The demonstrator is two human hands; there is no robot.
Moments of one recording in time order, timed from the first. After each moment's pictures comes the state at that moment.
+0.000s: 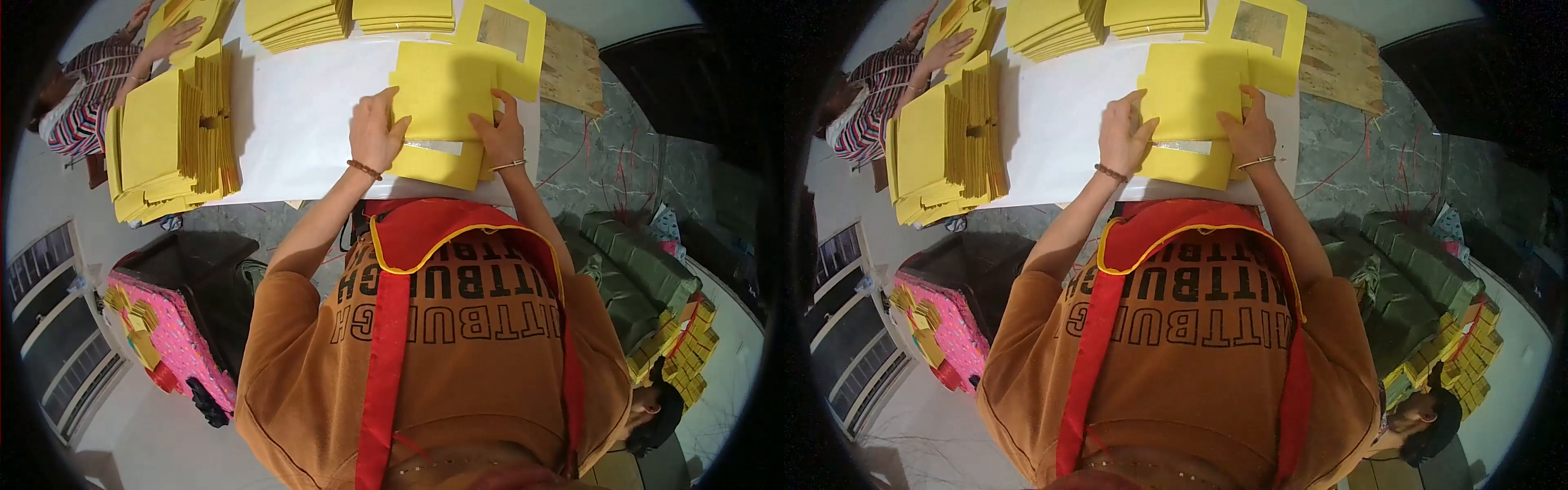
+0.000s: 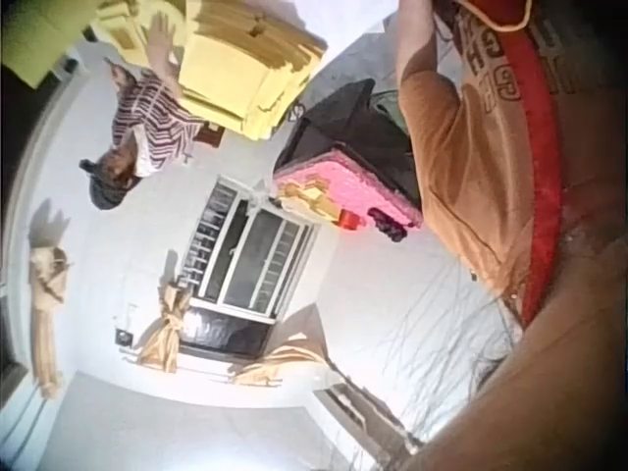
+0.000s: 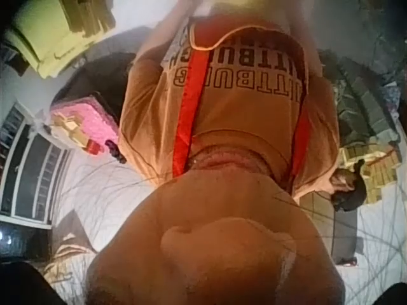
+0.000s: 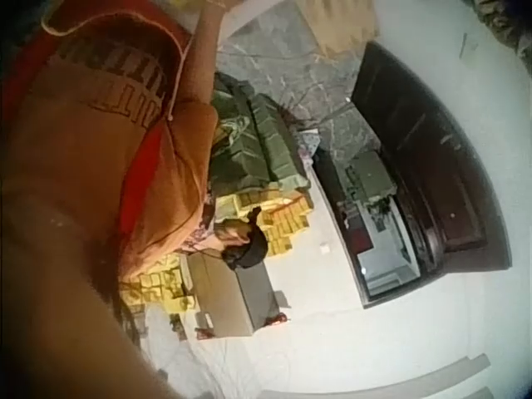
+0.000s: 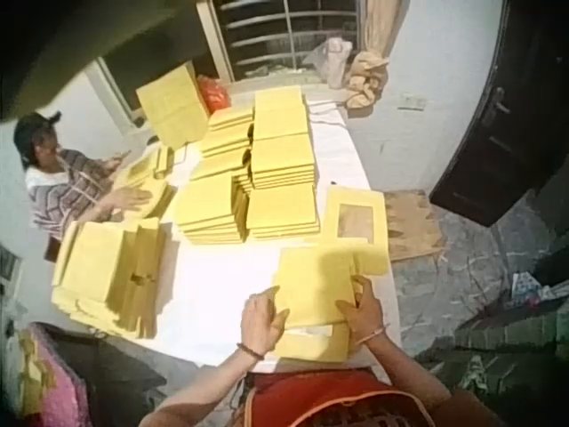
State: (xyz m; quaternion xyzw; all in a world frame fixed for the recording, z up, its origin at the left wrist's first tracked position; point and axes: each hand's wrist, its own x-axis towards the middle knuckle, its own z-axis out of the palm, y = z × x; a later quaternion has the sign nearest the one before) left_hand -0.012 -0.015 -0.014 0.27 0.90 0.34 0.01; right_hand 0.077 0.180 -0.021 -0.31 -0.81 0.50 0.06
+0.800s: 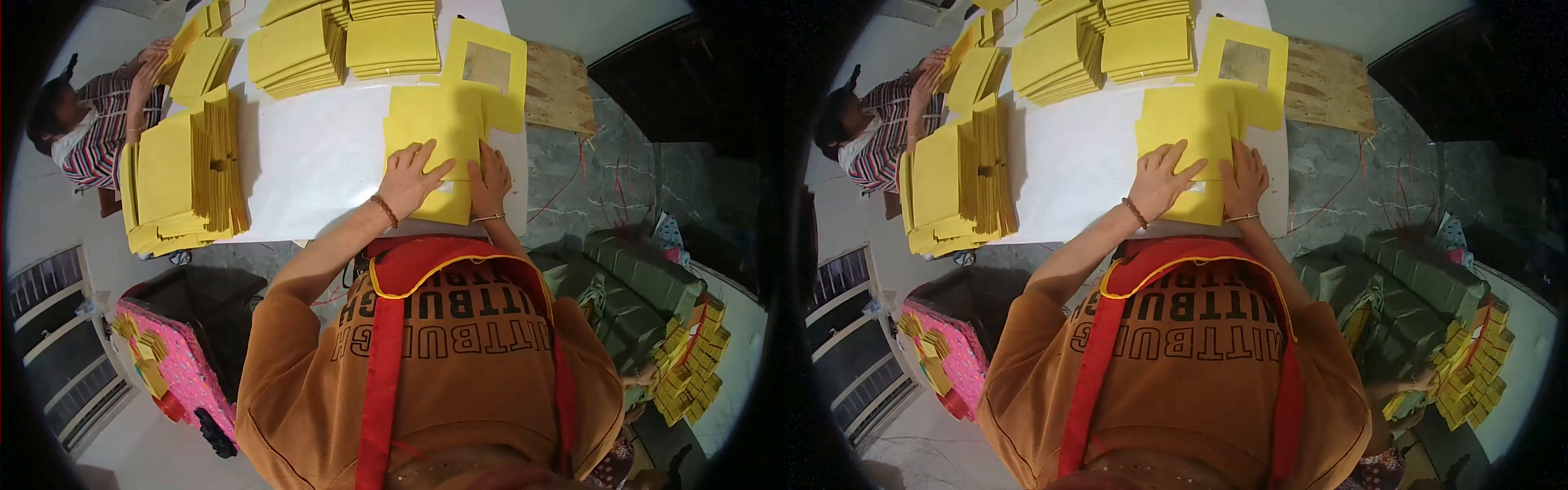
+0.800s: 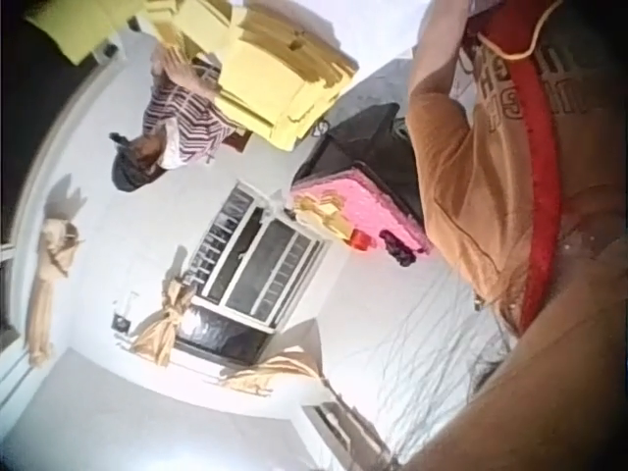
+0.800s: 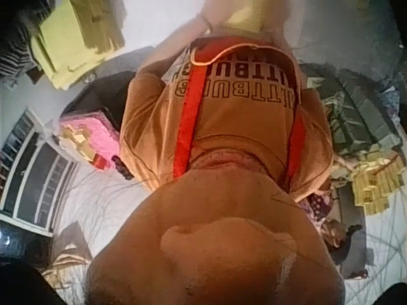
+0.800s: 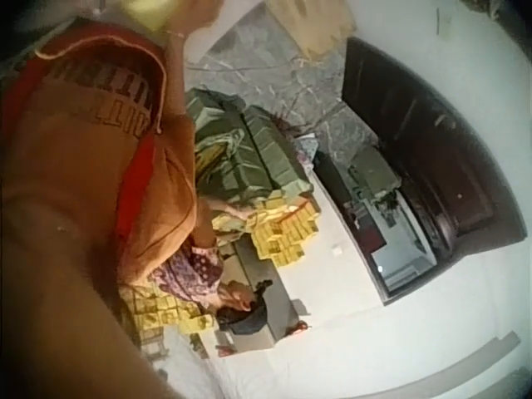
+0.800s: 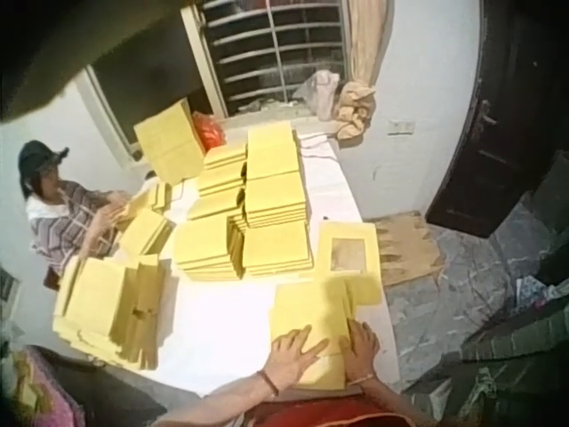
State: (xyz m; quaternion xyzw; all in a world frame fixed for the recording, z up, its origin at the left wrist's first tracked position) left_hand 0.006 0.011 -0.019 0.57 0.81 0.17 -0.04; right_hand 0.106 0.164 -0.069 -0.29 -0.87 0.36 0.15
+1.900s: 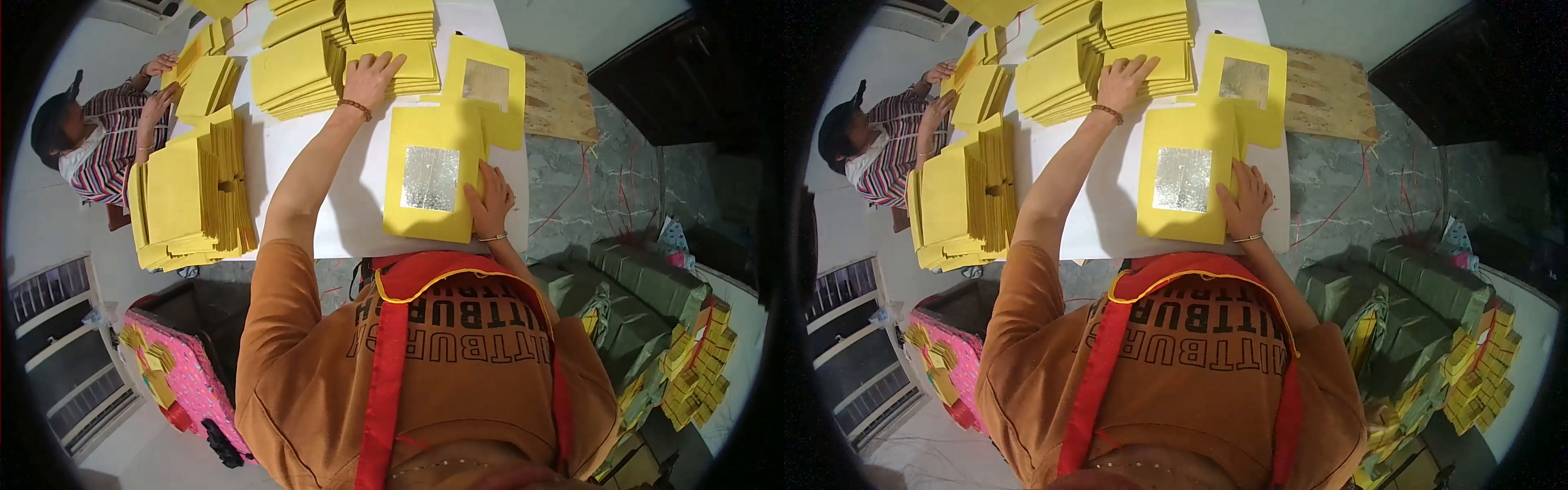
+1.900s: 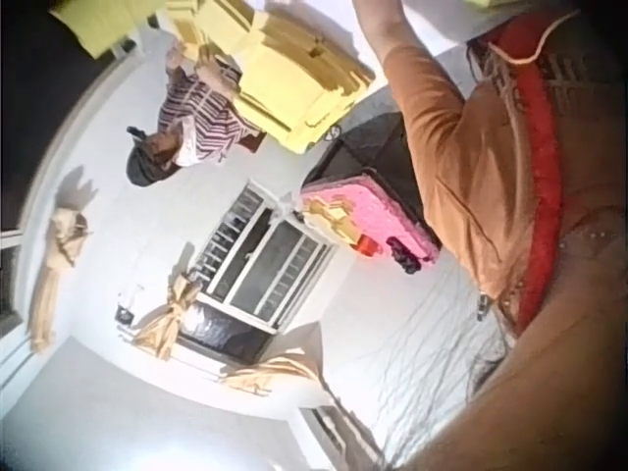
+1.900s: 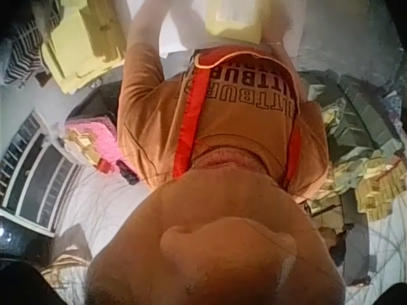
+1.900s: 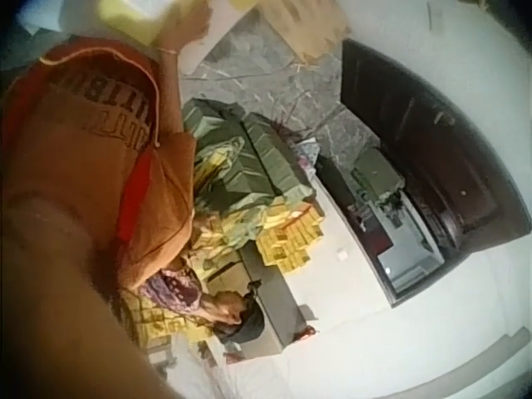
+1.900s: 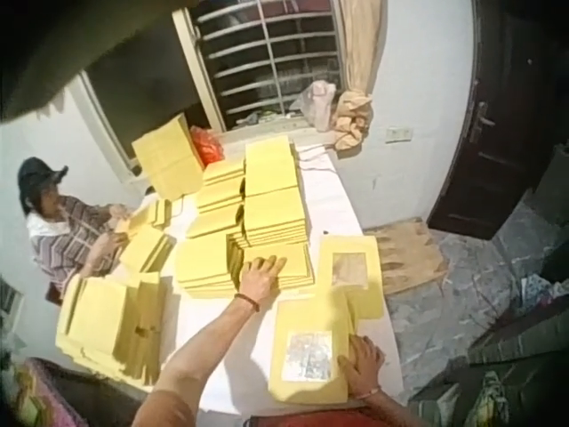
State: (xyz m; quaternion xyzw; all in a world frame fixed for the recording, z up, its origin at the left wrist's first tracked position) left_hand -0.199 0.067 -0.031 0.50 0.84 0.06 -0.21; right_hand 0.111 0.165 -0.065 -0.27 -0.88 0.36 0.16
